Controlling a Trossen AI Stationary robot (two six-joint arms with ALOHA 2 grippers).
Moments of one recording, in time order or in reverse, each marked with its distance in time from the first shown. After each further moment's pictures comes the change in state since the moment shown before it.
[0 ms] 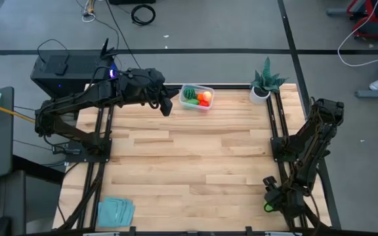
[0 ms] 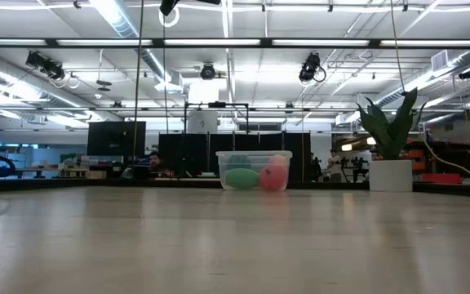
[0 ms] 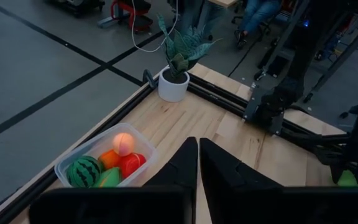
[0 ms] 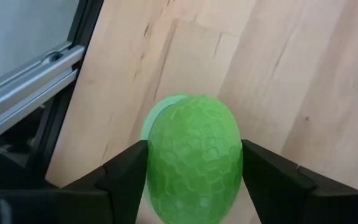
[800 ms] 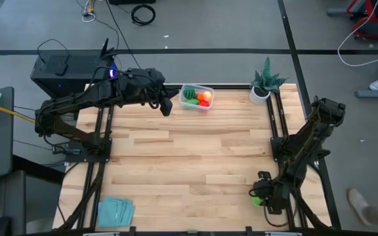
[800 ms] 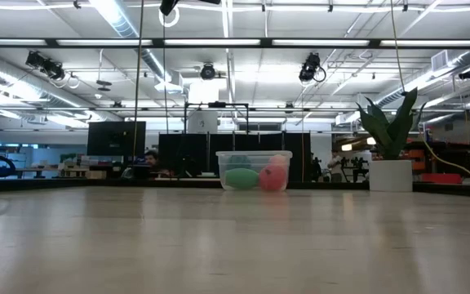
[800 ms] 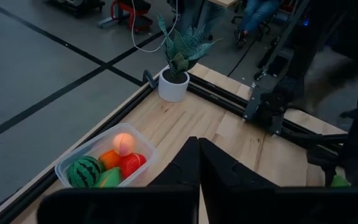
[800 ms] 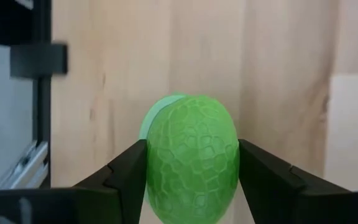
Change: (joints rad) left arm 0.000 0.000 0.000 0.000 0.000 0.003; right arm -0.179 0.000 0.000 0.003 0.001 0.158
